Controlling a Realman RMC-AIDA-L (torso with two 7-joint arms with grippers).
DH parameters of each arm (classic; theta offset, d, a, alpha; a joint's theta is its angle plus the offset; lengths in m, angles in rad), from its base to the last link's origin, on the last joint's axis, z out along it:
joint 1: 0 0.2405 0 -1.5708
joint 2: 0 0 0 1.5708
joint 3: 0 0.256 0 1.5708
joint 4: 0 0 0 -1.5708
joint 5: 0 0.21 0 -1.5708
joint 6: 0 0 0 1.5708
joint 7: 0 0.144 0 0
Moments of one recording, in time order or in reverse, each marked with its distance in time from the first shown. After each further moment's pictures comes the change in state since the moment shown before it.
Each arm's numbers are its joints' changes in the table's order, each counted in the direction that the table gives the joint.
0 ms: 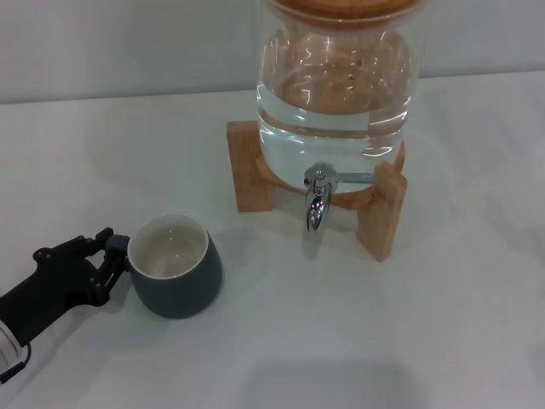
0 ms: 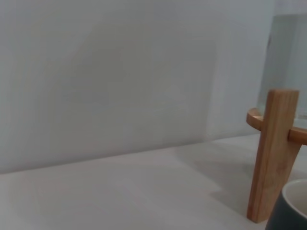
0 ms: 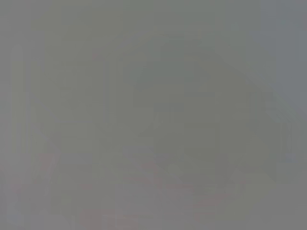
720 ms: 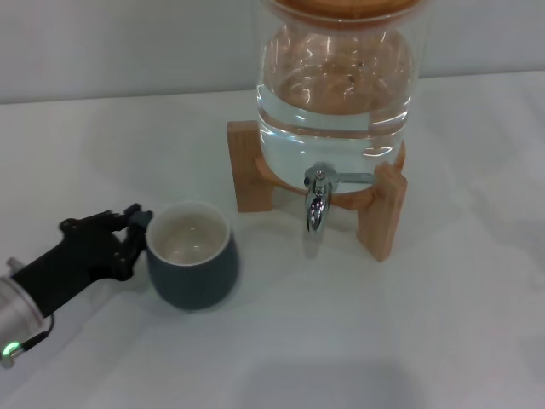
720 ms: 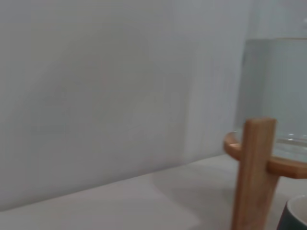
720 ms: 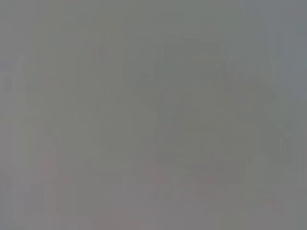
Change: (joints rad) left arm -0.079 -0.002 0.017 0.014 0.002 -0.019 0.002; right arm 0.026 0.001 -0.005 -0.018 -0.001 -0.002 0.000
